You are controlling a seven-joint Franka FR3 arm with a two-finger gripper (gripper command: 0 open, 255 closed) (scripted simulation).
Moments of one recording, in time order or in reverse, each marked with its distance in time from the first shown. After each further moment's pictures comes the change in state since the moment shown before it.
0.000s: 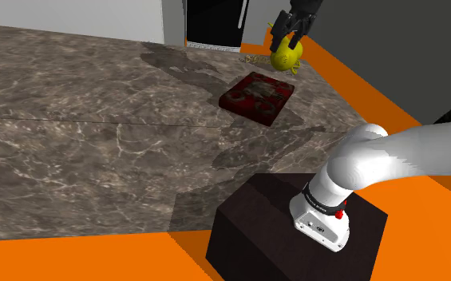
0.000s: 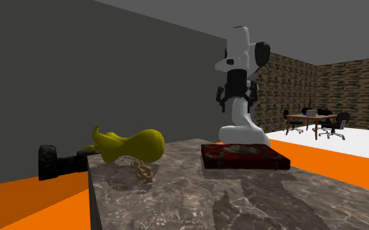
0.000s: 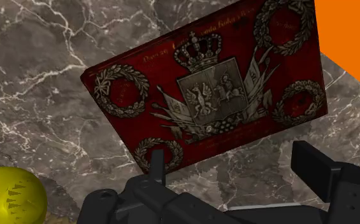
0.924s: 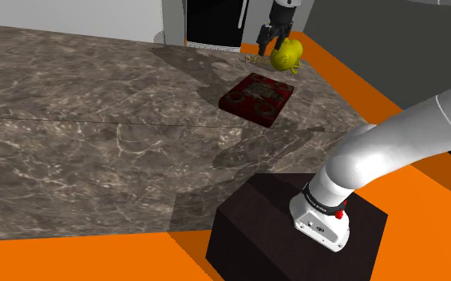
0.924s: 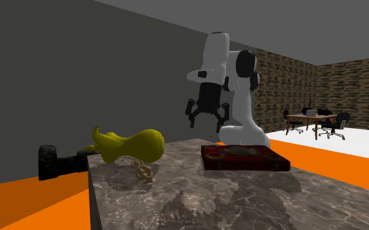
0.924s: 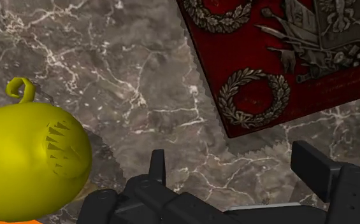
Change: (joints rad) arm -0.038 0.352 -0.116 0.112 -0.130 0.208 -0.151
